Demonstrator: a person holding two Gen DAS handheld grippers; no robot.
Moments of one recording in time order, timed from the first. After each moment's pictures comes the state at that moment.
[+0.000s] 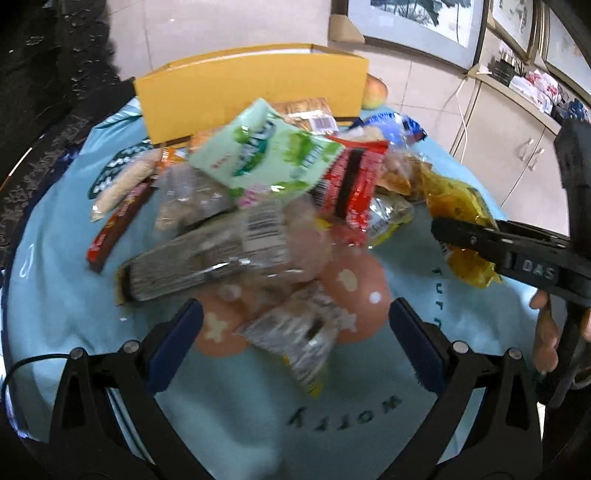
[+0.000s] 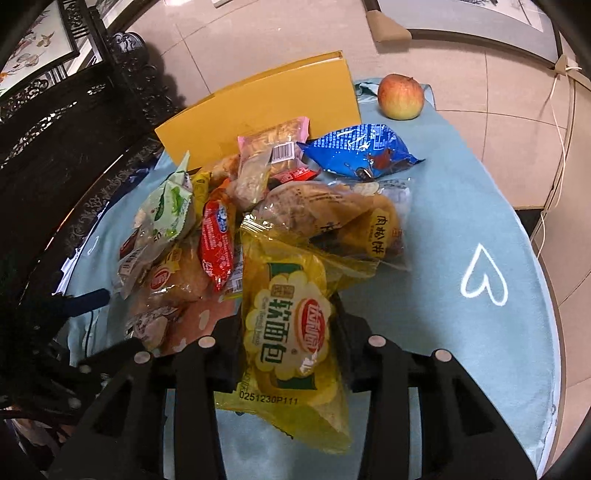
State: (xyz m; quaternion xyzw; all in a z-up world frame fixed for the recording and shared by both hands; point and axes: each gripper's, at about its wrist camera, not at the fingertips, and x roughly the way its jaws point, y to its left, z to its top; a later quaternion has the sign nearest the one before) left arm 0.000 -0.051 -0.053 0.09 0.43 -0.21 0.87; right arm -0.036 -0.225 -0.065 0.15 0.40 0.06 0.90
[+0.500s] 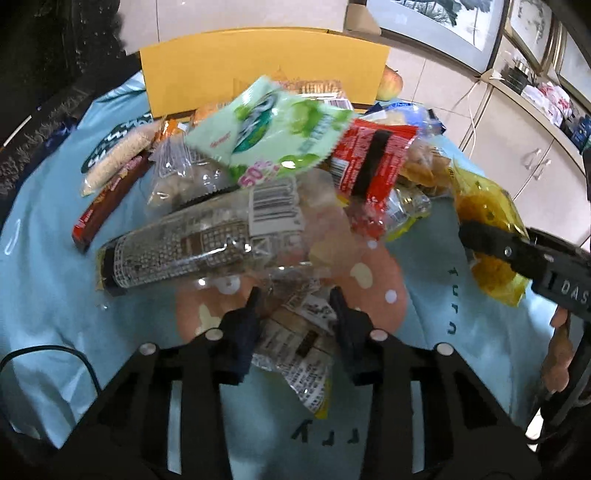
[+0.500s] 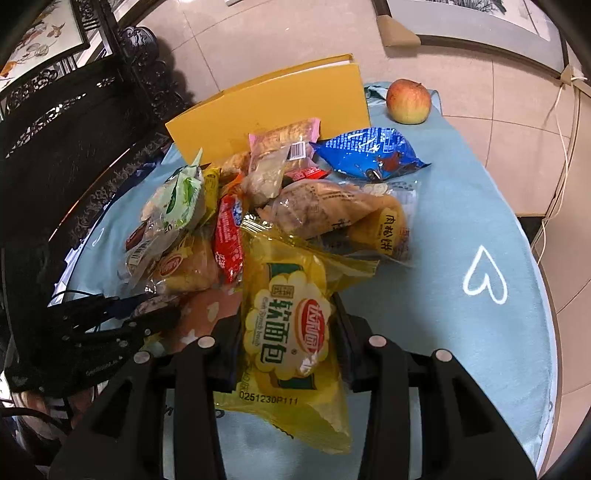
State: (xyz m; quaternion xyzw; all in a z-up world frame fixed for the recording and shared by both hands) left arm 0.010 -0.043 -0.068 0.06 0.45 -0.20 0.87; right arm -0.041 -0.215 -0.058 0.13 0.40 0.07 0.90
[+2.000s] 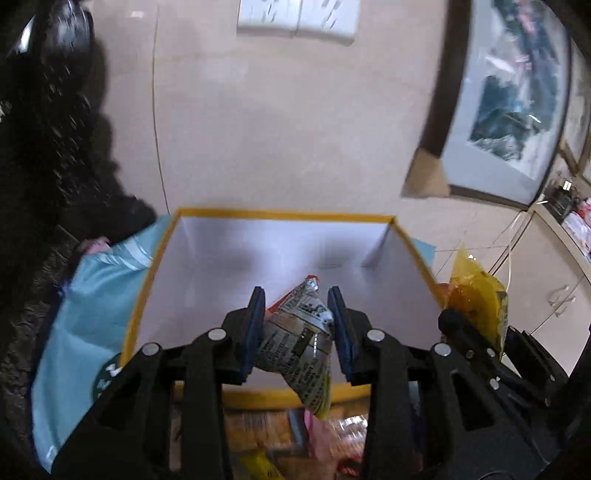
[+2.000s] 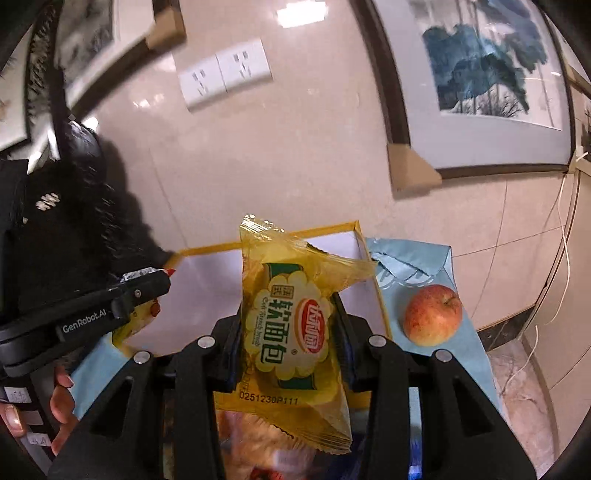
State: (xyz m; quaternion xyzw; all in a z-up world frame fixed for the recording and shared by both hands) left arm 0.289 -0.094 0.082 -0.01 0.36 -0.15 0.92; right arm 0.205 -0.237 0.043 0.12 0.27 -0.02 0.96
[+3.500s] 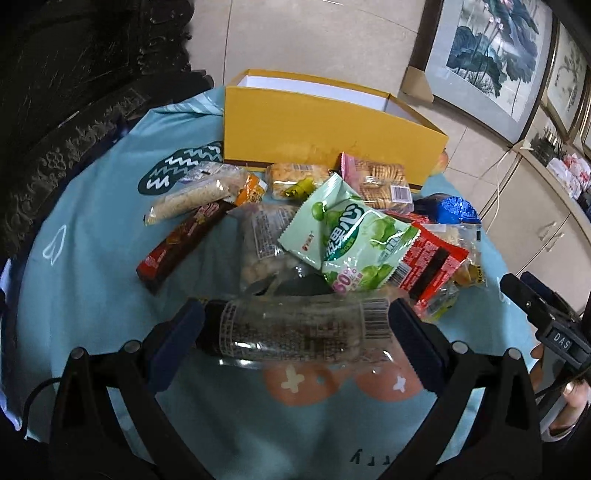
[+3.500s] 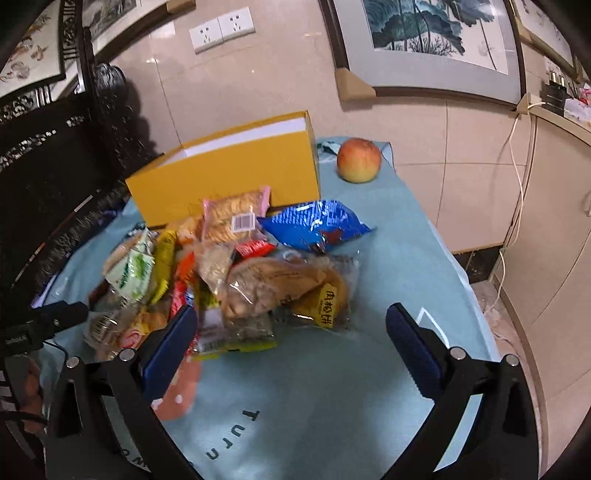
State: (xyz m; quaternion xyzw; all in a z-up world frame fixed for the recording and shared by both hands) left arm 0.041 0.013 -0.020 -0.01 0.41 -0.14 0.90; right arm -0.030 -0.232 -0.041 0.11 0.33 -0.03 0.94
